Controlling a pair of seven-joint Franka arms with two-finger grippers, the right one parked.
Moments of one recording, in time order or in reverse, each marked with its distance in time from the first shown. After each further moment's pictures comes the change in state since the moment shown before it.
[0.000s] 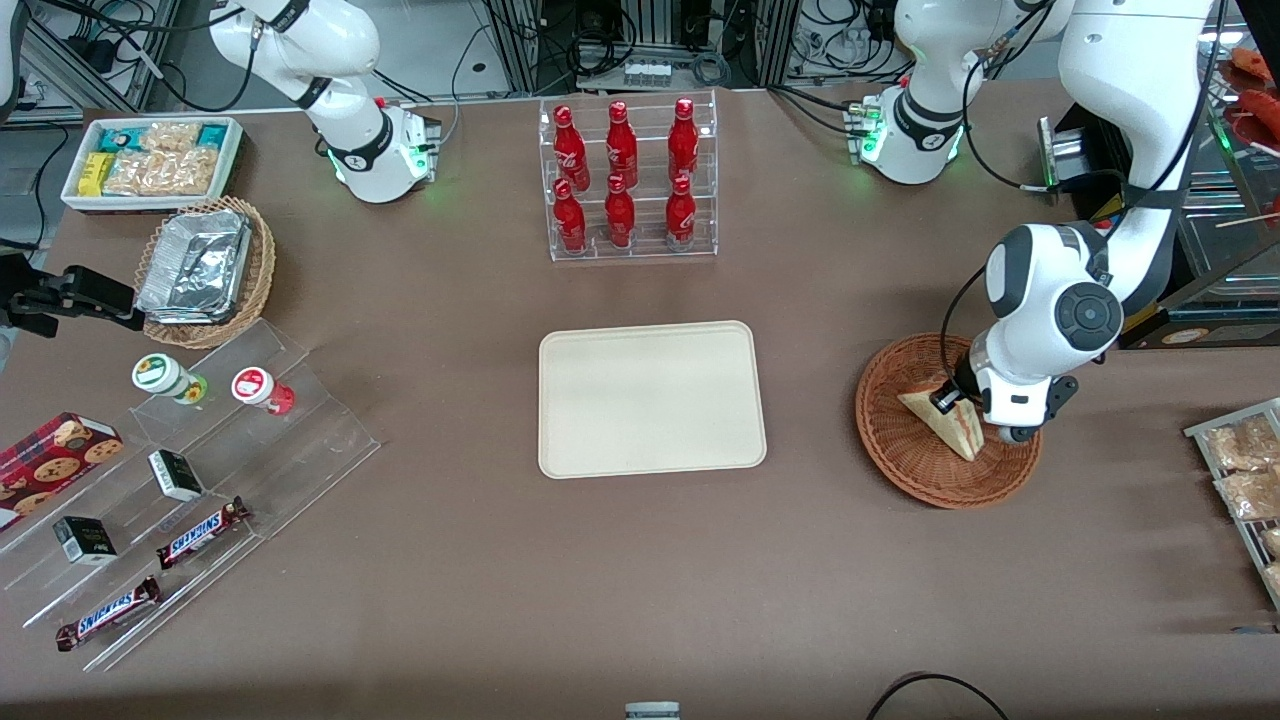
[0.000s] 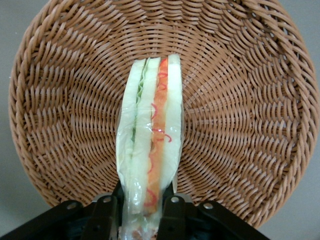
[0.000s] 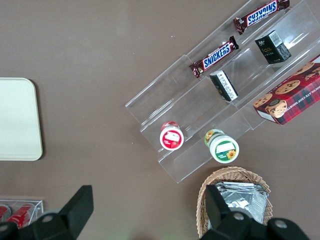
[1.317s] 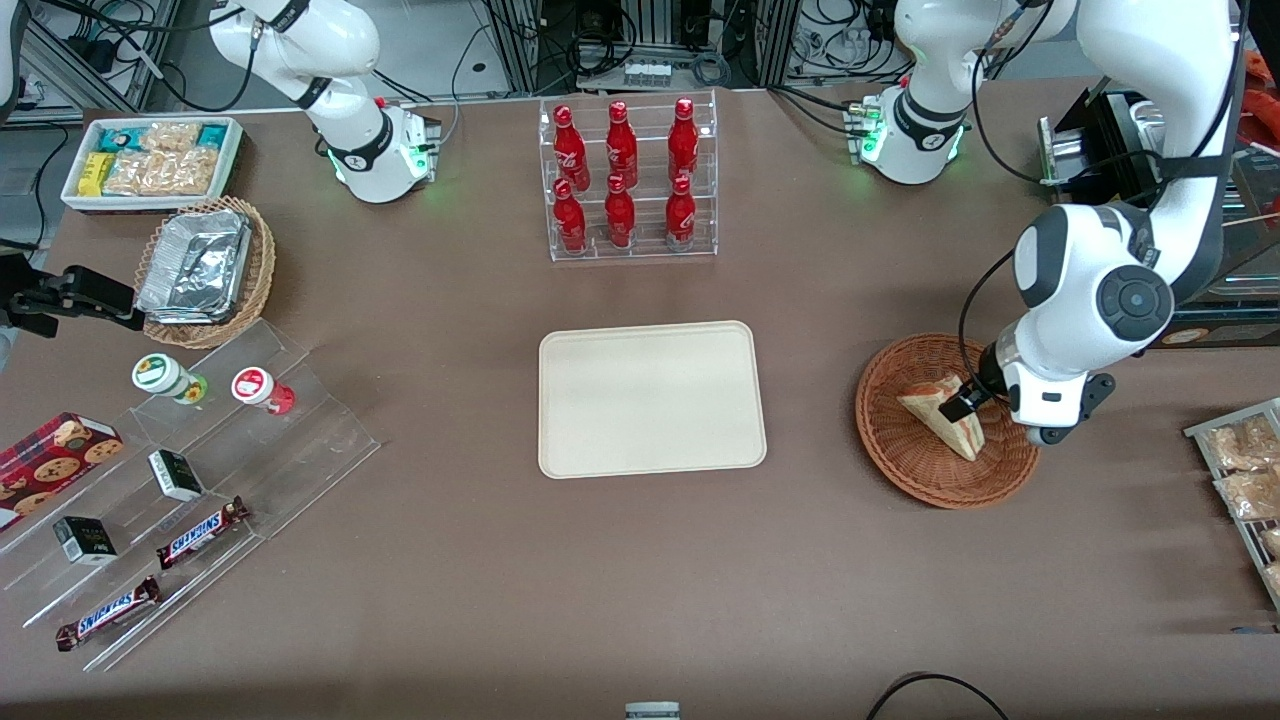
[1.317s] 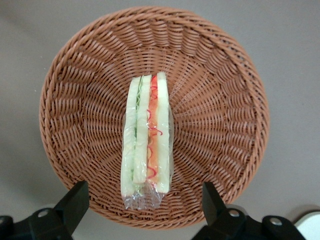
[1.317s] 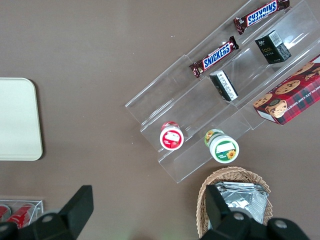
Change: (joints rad) arm 0.000 -0.040 0.002 0.086 0.000 -0.115 0.013
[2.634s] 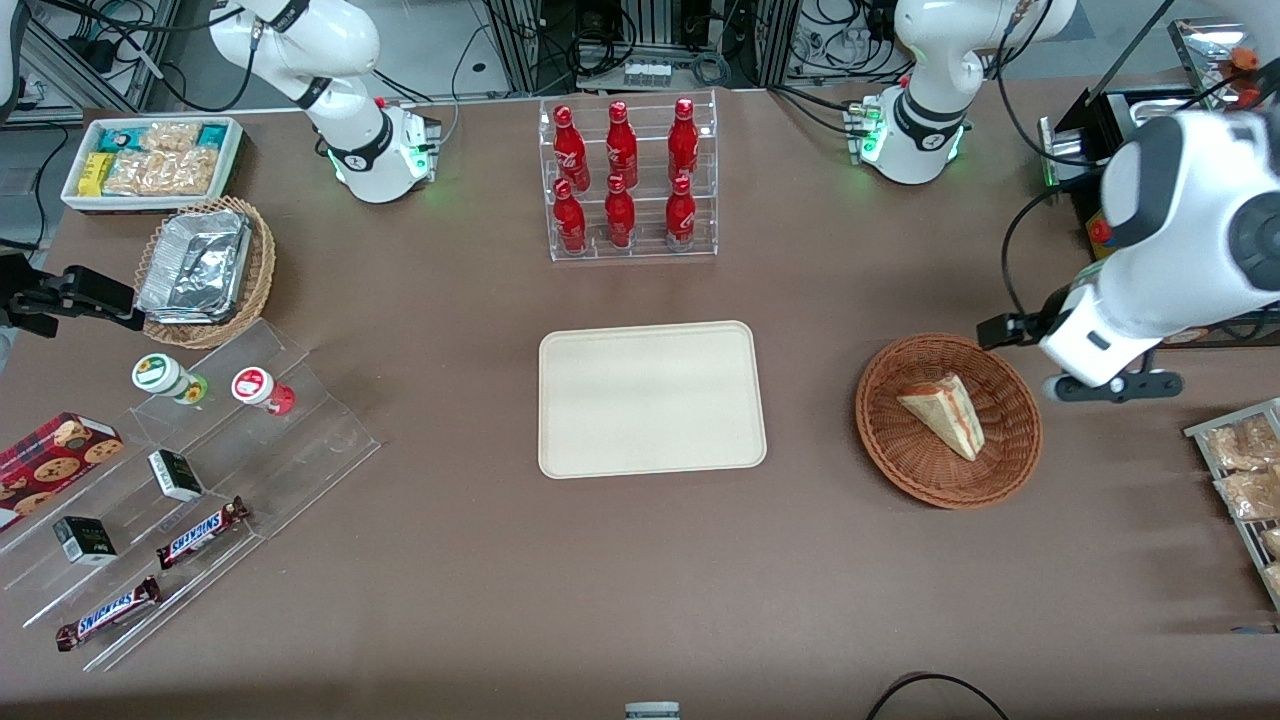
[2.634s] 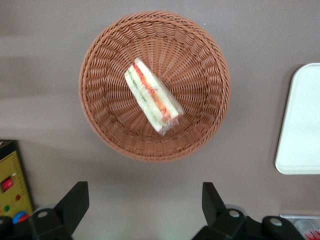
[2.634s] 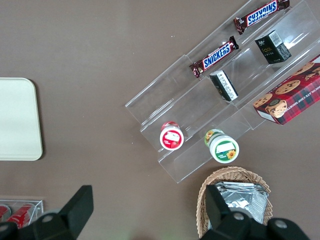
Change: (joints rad) arm 0.002 -0.102 0.003 0.236 0.000 -0.430 0.670
